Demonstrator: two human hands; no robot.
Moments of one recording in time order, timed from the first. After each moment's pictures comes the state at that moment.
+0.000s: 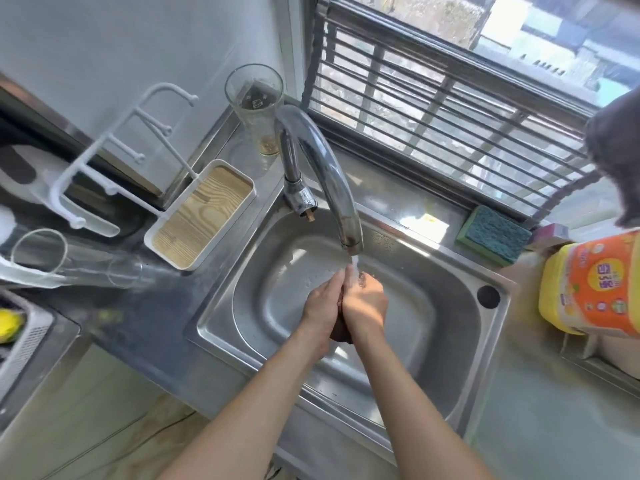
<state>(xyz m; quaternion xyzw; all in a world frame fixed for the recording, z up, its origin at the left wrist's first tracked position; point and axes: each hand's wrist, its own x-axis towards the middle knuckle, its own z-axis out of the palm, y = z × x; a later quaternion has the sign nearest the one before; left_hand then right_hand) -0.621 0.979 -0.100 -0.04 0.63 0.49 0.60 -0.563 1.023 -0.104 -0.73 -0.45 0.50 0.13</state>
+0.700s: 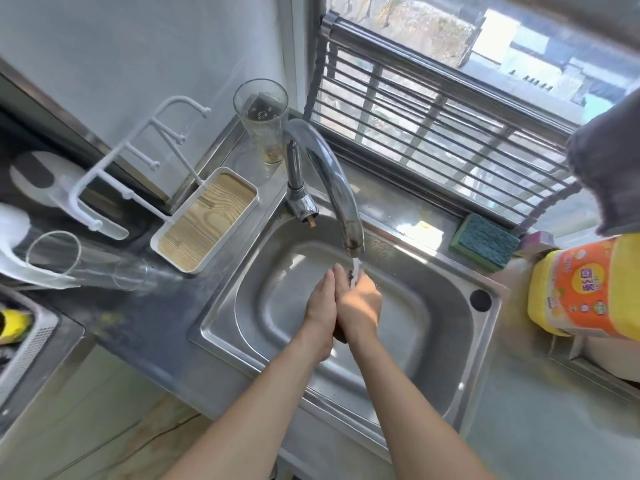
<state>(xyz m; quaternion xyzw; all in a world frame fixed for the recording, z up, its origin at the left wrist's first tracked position) -0.619 0.982 -0.086 -0.05 0.63 0.50 0.59 -0.572 1.018 -0.093 -0.70 -0.48 0.51 0.16</state>
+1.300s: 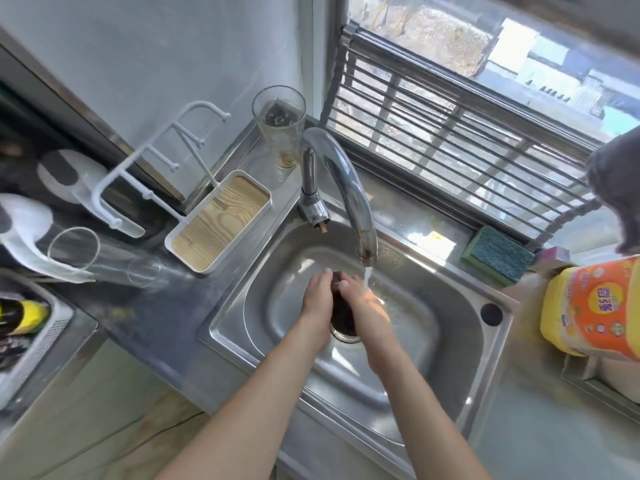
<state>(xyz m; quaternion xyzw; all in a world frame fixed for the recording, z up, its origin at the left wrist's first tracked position) -0.646 0.993 -0.093 -0.11 0.67 0.48 0.56 -0.556 1.015 -0.057 -0.58 -0.44 0.68 0.10</state>
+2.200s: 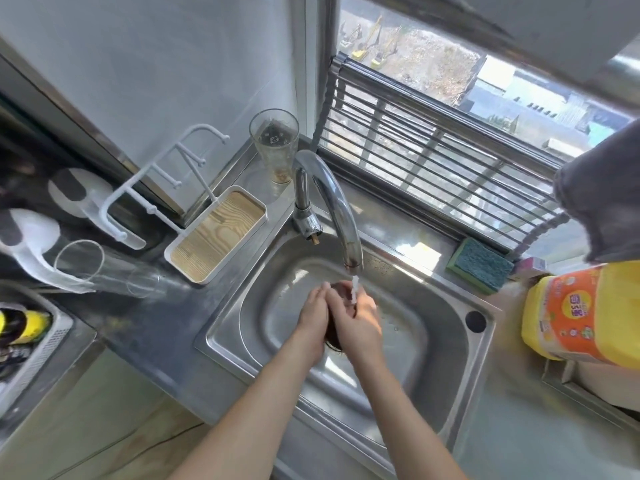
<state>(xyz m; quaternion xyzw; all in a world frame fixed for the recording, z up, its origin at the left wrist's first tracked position) -0.638 0.983 -0.082 -0.09 0.65 0.48 0.58 -0.556 1.006 -0.052 -0.62 -0.53 0.57 0.13</state>
